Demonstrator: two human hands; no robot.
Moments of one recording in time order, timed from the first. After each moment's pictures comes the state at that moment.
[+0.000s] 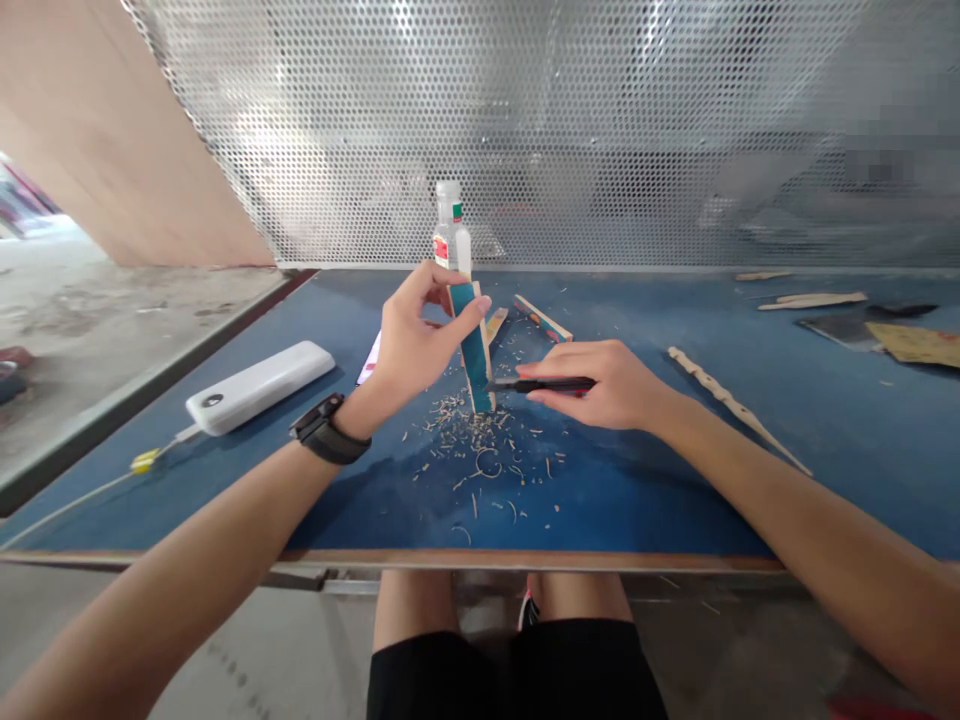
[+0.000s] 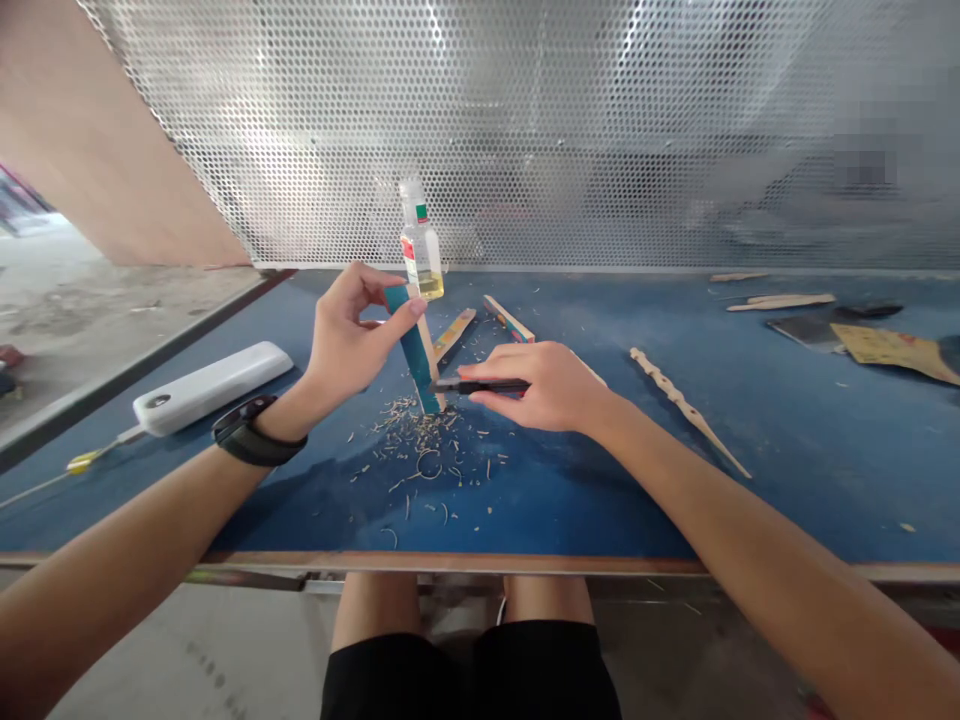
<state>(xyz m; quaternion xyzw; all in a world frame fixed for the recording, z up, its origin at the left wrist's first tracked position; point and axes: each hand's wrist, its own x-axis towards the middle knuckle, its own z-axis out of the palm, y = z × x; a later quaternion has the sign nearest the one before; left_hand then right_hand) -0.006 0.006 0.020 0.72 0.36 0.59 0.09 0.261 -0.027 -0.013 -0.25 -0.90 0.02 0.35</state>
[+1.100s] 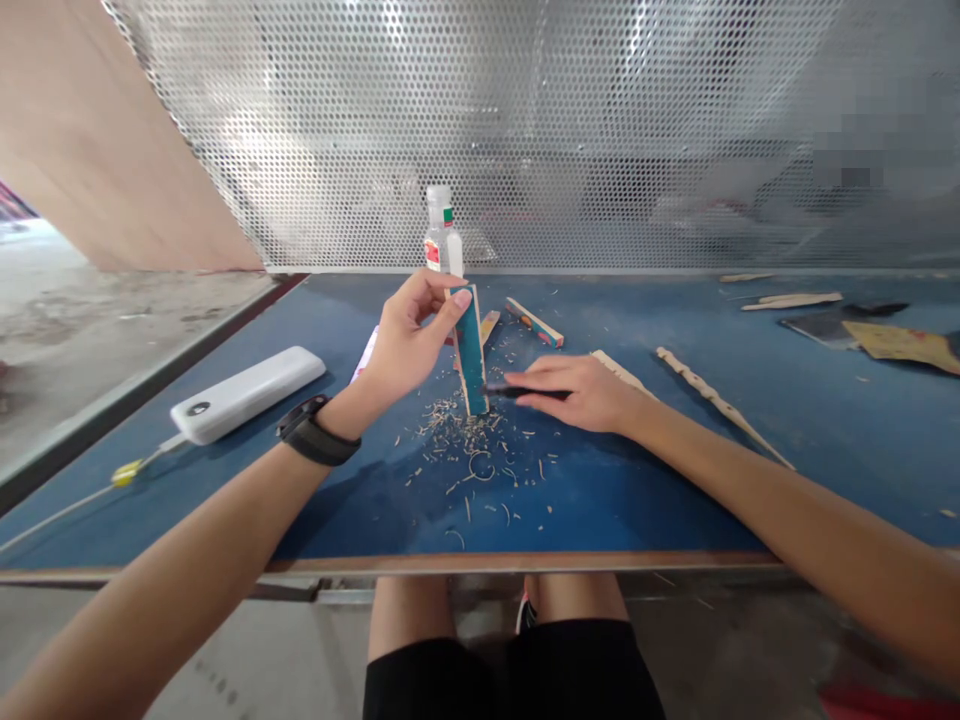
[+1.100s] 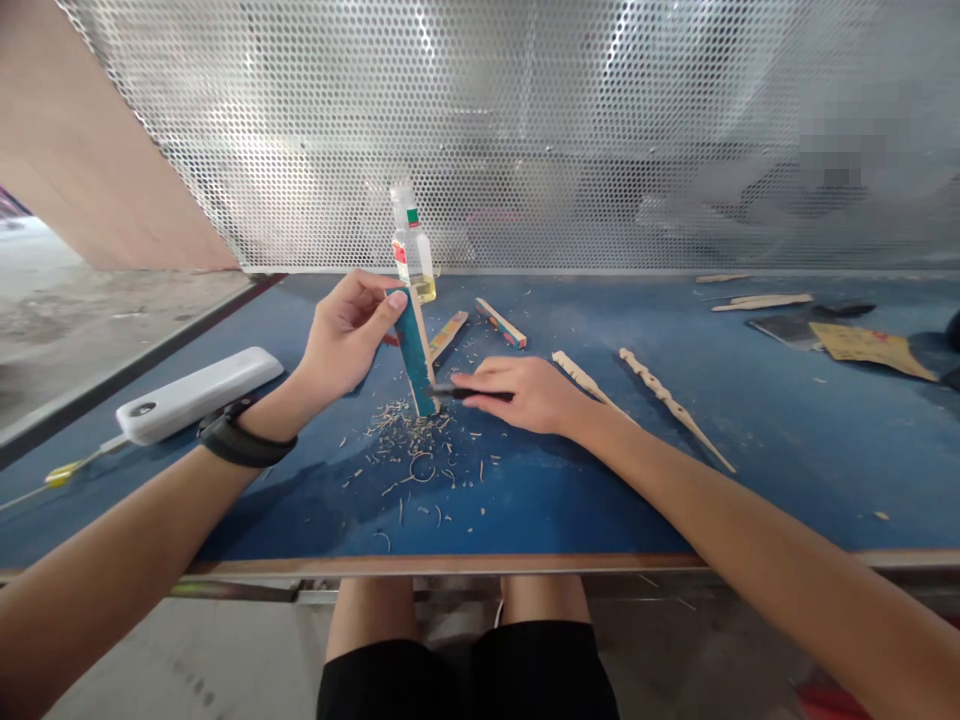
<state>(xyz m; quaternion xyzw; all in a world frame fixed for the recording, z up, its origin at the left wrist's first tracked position) -0.012 0.022 0.015 0.73 0.28 0.56 0.26 0.261 -0.013 -0.037 -0.23 -0.90 0.05 0.37</state>
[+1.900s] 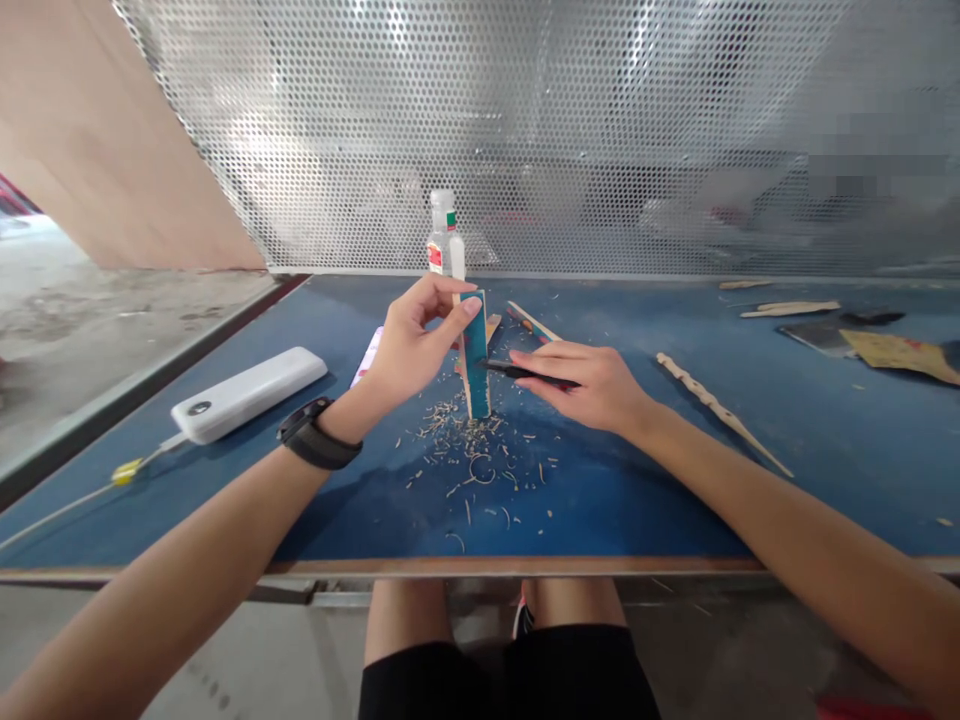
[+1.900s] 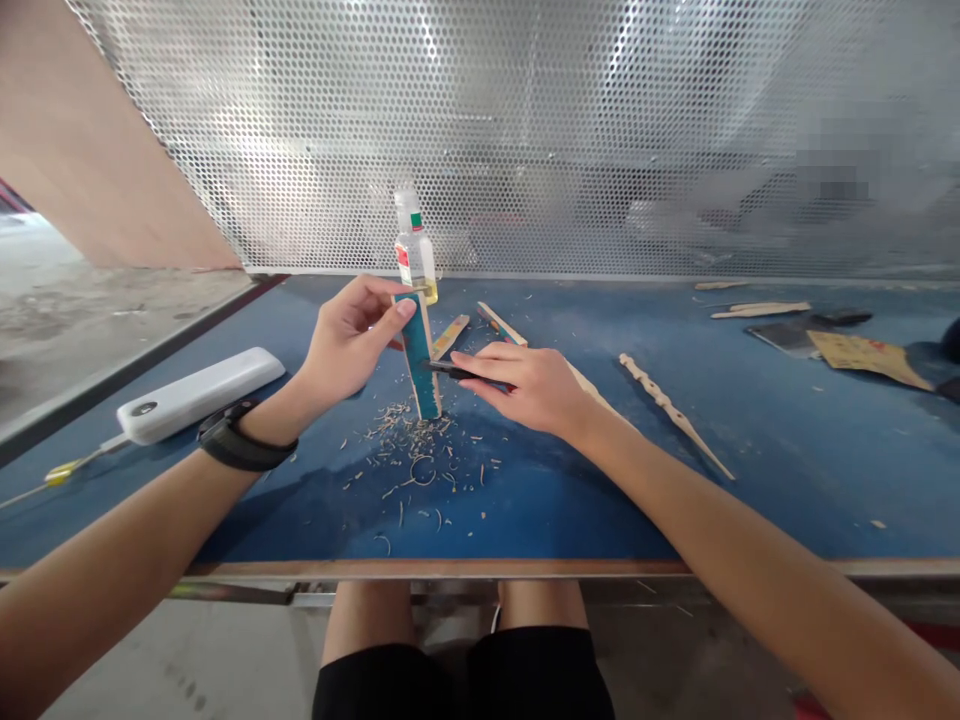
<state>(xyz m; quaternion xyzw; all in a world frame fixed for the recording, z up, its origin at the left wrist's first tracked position) -0.007 0.013 0.021 0.74 0.26 0.56 0.27 0.252 -0.023 -0.023 -0.28 -0.86 -0.06 0.42</state>
